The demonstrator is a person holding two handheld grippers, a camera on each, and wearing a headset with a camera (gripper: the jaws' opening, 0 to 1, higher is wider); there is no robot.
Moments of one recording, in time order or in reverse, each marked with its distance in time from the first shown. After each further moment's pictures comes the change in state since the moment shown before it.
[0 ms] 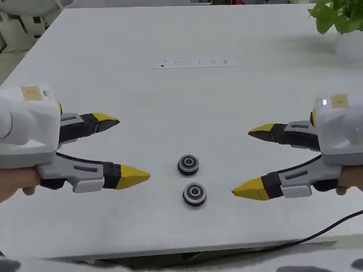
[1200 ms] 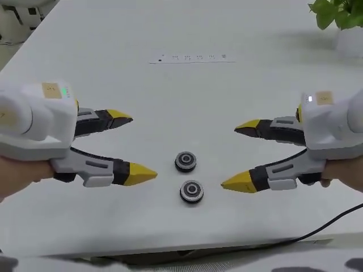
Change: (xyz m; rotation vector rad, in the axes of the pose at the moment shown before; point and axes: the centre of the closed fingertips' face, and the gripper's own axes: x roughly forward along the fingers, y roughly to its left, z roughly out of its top) left arm 0.024 -0.007 -0.003 0.067 0.009 -0.072; right arm 0.017 -0.003 0.003 -0.031 -0.022 0.047
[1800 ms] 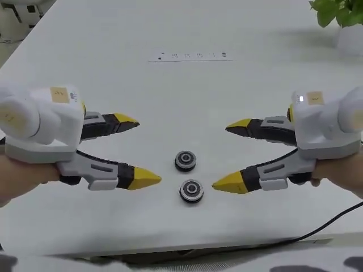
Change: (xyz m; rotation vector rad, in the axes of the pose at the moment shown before) left arm 0.010 -0.008 -0.003 -0.005 0.000 -0.044; right arm 0.014 0.005 0.004 0.008 -0.038 0.040
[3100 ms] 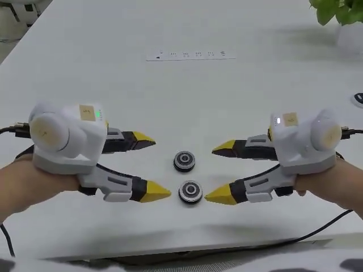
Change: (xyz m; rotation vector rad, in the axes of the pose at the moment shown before) left arm 0.030 -0.021 -0.020 0.011 0.045 -0.109; right arm 0.023 0.009 -0.035 -0.005 0.047 0.070
